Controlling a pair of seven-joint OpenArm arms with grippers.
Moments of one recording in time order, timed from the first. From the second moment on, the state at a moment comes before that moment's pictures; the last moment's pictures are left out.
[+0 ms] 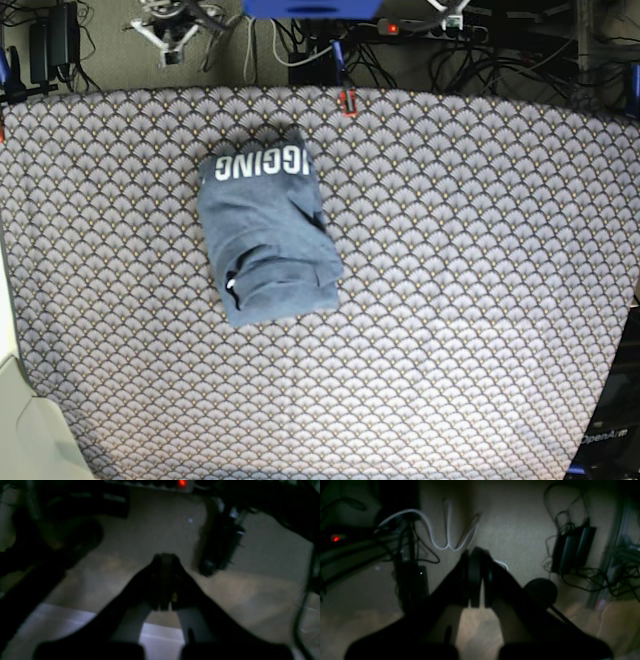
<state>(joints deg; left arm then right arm) 7.3 -5.0 0.1 2.0 -7.9 -0.9 -10.8 -7.5 5.5 15.0 9.6 -17.9 -1.4 19.2</state>
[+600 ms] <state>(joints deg) 3.8 -7.9 3.6 1.9 -7.7 -0.2 -7.7 -10.1 2.6 10.1 9.3 -17.8 -10.9 18.0</state>
